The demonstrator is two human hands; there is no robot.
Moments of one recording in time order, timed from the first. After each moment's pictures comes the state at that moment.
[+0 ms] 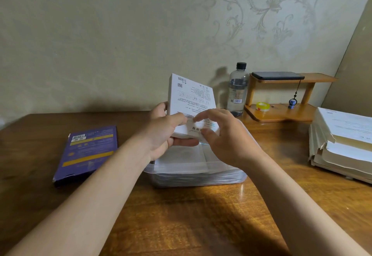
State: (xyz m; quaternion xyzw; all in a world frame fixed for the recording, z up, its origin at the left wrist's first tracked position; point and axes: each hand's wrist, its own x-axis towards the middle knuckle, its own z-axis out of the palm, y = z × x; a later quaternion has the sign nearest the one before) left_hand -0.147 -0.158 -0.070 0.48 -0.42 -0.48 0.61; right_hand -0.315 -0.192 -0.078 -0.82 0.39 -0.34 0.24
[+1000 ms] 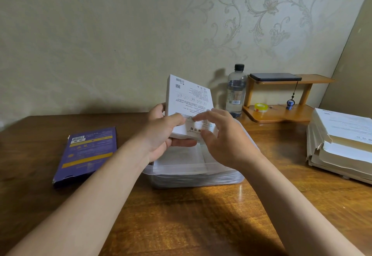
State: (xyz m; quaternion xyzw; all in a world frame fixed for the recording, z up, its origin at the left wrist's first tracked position) left_hand -0.148 -0.155 -0.069 0.48 -0.42 -0.47 0.61; right_hand -0.315 -0.191 -0.080 -0.83 0.39 -0.35 0.21
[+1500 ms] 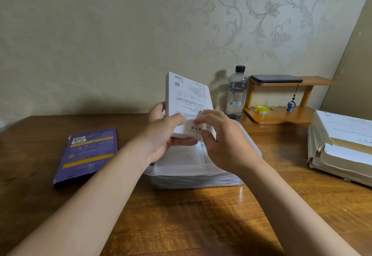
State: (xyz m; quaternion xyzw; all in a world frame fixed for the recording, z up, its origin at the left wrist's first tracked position) left_hand -0.147 -0.156 -0.070 0.47 -0.42 -0.45 0.63; right_hand -0.313 -0.185 -0.081 -0.85 0.36 -0.36 0.15
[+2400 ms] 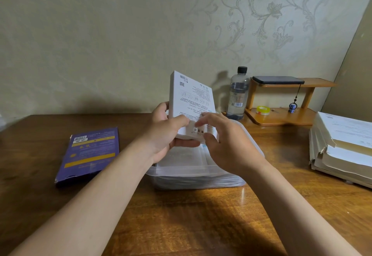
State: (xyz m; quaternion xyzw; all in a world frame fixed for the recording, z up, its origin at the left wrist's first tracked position) left_hand -0.148 -0.156 -0.071 0.47 -0.43 -0.45 0.62; right_hand -0.314 -0.180 -0.078 -0.84 0.37 -0.35 0.17
